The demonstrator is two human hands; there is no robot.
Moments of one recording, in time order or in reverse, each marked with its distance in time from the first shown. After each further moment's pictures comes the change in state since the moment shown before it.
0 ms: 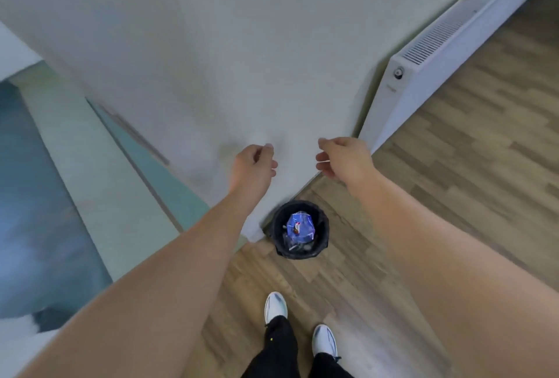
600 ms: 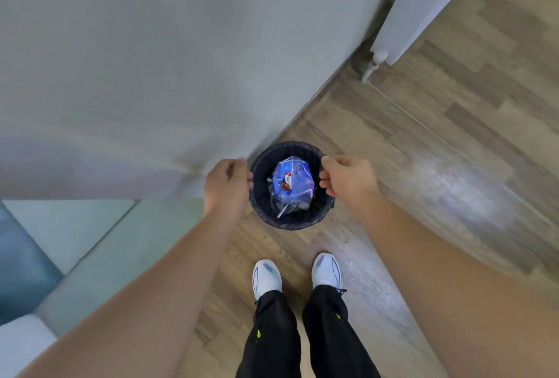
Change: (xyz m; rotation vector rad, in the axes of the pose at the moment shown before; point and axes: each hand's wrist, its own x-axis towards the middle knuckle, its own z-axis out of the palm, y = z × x) left_hand 0.168 -0.299 0.120 0.138 0.040 -0.335; right_hand 0.216 0.318 0.070 -0.129 0.084 0.410
